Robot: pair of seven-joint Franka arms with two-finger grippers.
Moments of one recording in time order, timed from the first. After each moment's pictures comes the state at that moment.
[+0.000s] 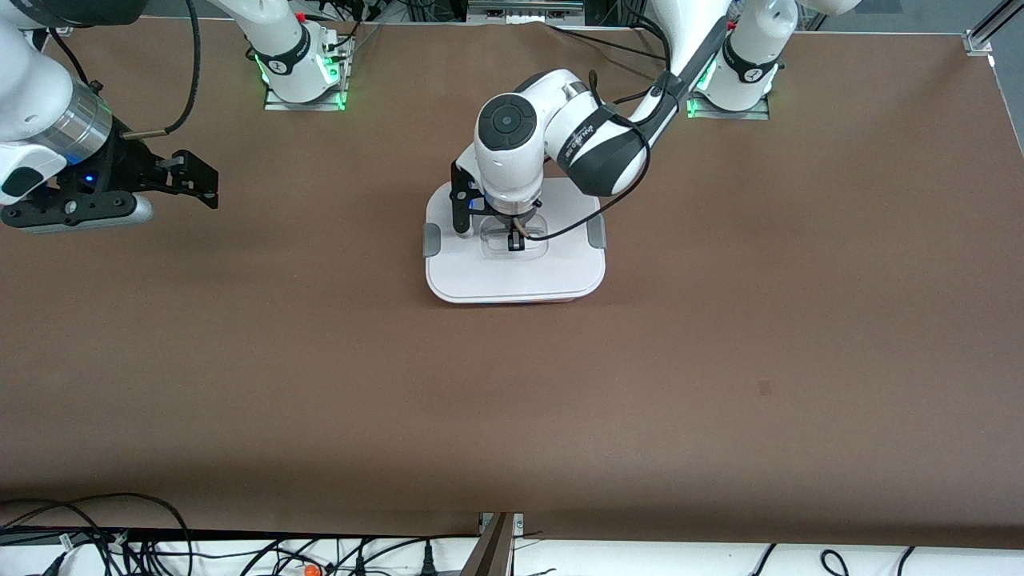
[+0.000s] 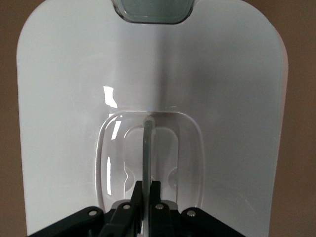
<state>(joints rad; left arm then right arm) -0.68 0.61 -0.16 -1.39 0.04 1.94 0.64 0.23 0.08 -0.05 -1.51 -0.01 1.57 0.04</state>
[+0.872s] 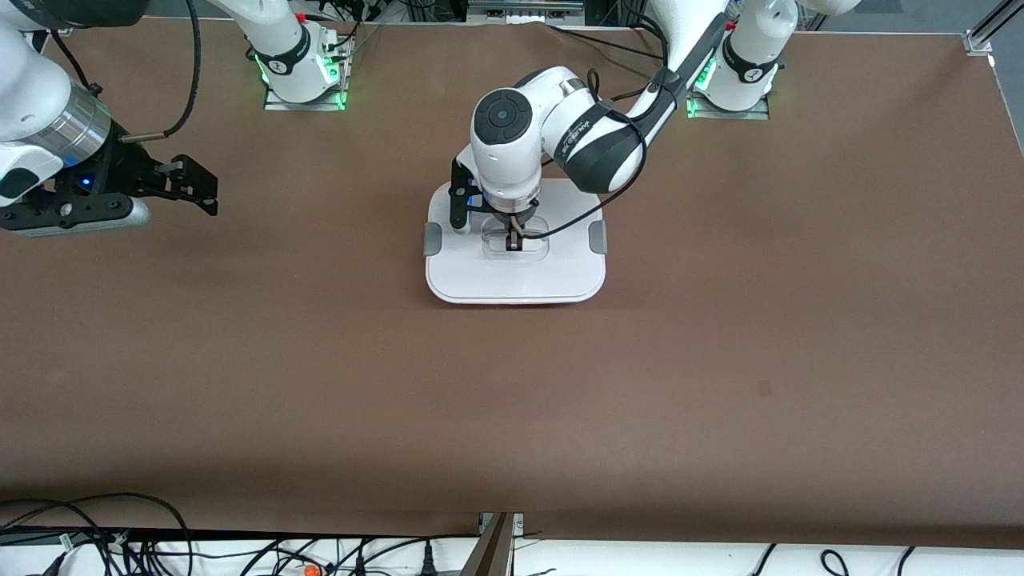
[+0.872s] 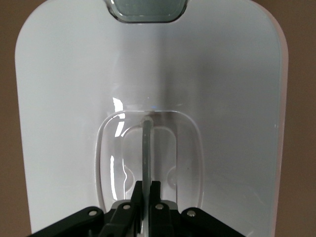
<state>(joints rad) -0.69 0.61 -0.16 -1.39 0.08 1.94 0.70 0.23 0.09 -0.05 -1.51 -0.01 1.63 0.04</state>
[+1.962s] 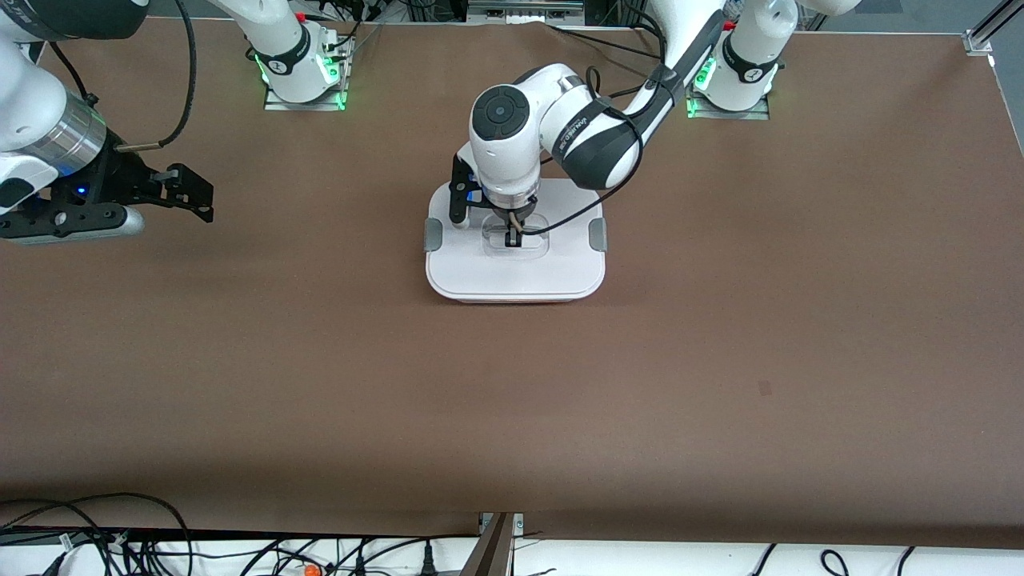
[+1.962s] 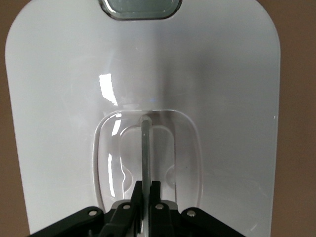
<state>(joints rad) -0.70 0.60 -0.16 -1.42 0.09 1.95 0.71 0.22 0.10 -0.06 -1.51 -0.01 1.60 0.04</state>
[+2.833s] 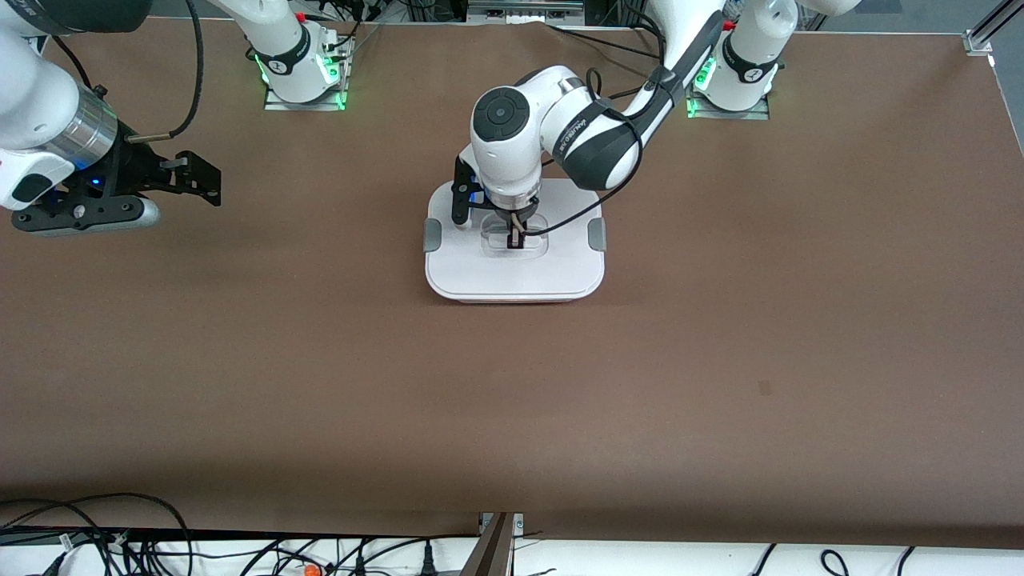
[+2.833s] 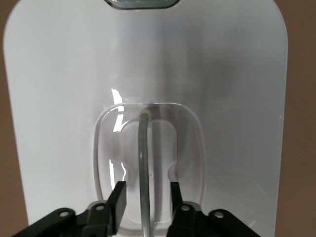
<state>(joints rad) -0.70 0.58 -0.15 -1.44 0.10 1.96 0.69 0.23 0.10 -0.05 -1.50 -0.01 1.53 0.04</state>
